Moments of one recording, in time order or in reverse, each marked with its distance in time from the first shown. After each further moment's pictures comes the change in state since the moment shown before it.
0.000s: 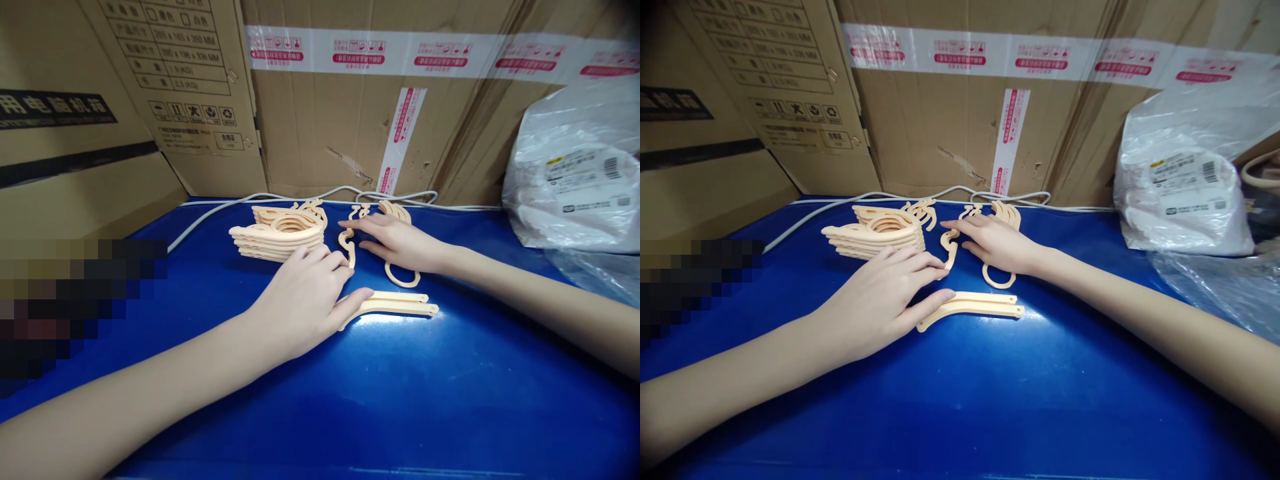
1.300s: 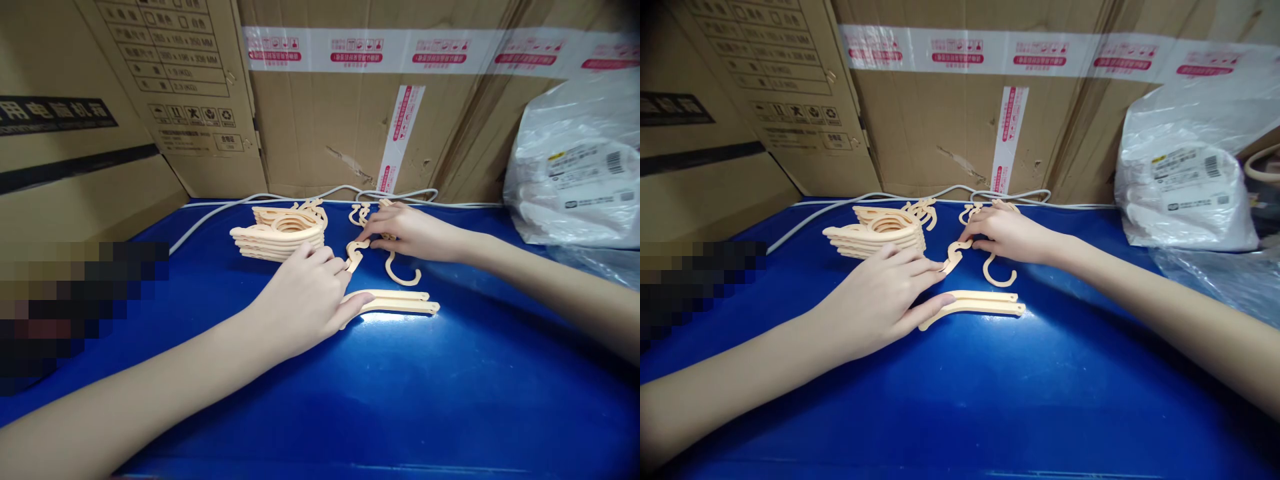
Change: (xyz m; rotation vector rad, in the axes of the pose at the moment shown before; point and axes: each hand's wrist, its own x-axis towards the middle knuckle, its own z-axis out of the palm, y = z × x) left_hand -0.001 0.001 -0.002 0.175 0.011 0.077; right_hand 0.000 0.013 -0.021 -0.069 -0.123 -0.086
